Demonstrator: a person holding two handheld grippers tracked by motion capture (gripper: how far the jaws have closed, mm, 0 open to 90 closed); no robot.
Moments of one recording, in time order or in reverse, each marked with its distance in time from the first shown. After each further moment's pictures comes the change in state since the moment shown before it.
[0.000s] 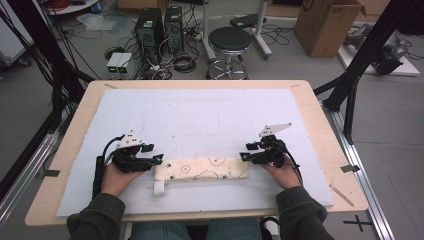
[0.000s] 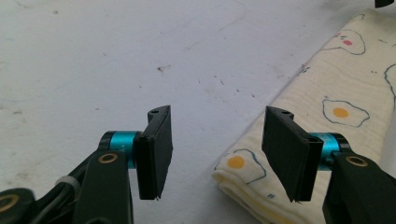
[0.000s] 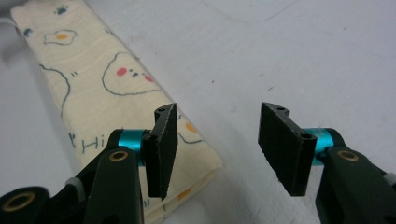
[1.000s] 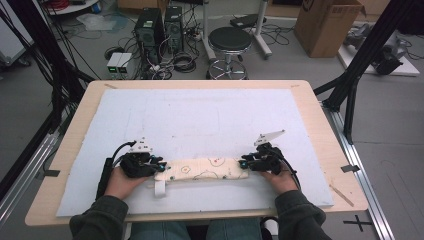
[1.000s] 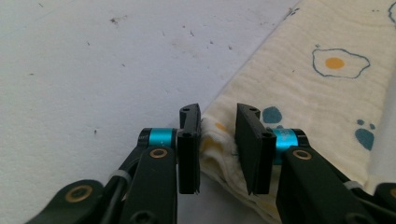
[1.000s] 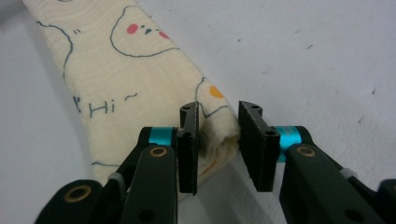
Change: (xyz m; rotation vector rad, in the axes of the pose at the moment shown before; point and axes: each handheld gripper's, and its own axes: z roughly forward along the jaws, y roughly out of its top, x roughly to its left) left arm -0.012 -0.010 0.014 0.138 -0.056 0.047; right arm 0.012 -0.016 0.011 0.078 0.024 0.003
